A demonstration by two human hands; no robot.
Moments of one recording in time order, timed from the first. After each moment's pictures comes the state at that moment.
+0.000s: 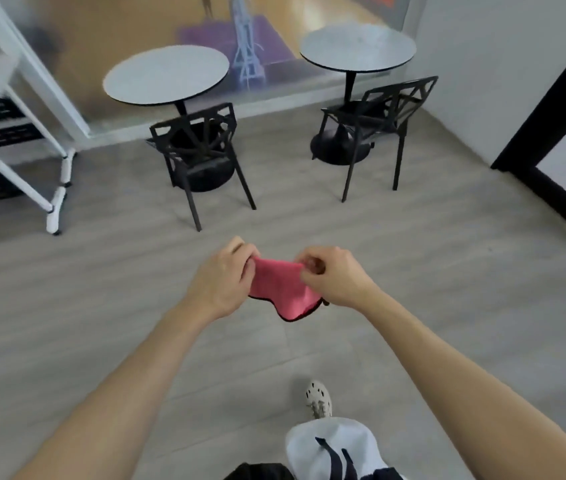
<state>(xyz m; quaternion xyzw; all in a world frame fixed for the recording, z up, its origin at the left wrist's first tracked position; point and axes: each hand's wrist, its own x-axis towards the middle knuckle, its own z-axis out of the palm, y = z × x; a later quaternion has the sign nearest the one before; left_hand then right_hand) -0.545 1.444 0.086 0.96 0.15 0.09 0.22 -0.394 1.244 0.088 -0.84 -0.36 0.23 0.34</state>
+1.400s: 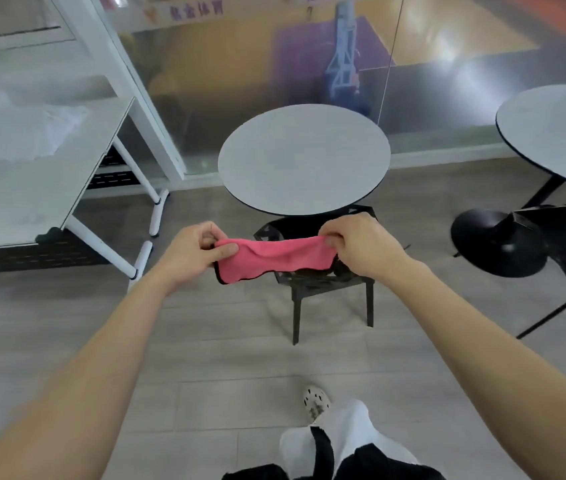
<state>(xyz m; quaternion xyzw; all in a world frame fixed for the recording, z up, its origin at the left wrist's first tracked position) -0.284 2.307 0.129 0.76 0.37 0.11 0.53 -0.011 2.091 0.123 -0.80 -0.56 0.13 0.20</state>
